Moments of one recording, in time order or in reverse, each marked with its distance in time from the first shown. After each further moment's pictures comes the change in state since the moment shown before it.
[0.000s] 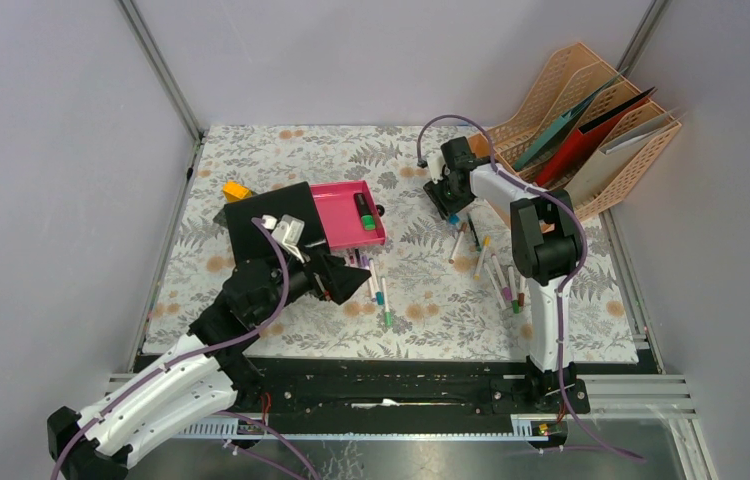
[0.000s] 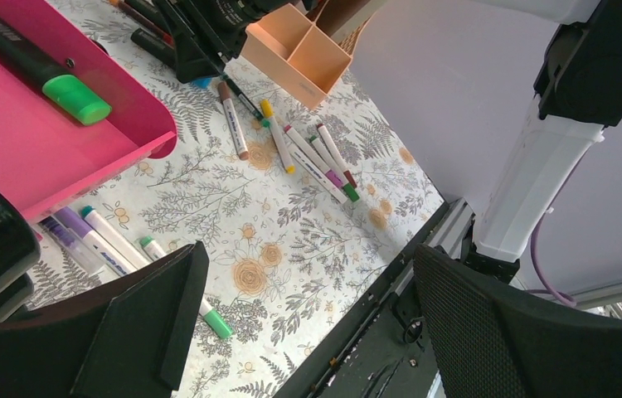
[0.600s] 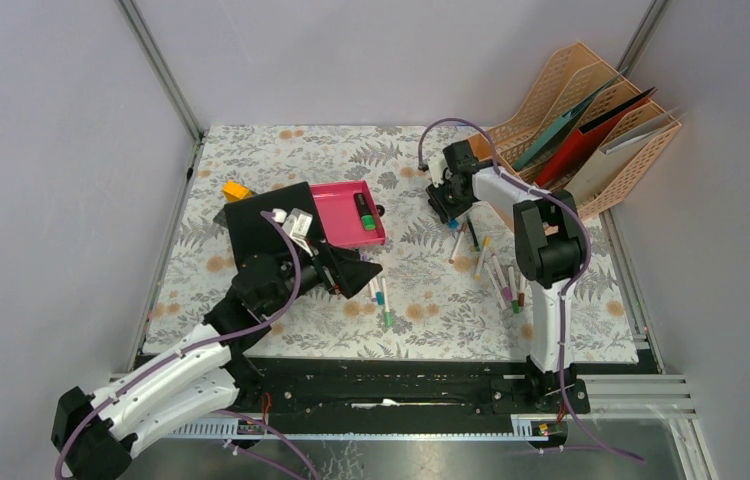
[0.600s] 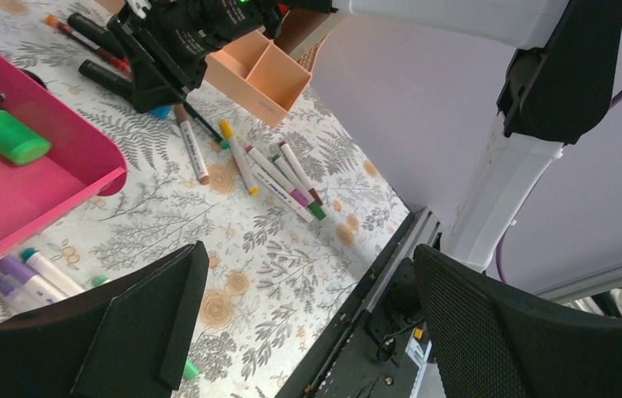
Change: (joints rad) left arm 0.000 0.100 -0.014 0.187 0.062 -0.040; right arm 0.000 -0.026 -0.042 0.018 -0.034 0.003
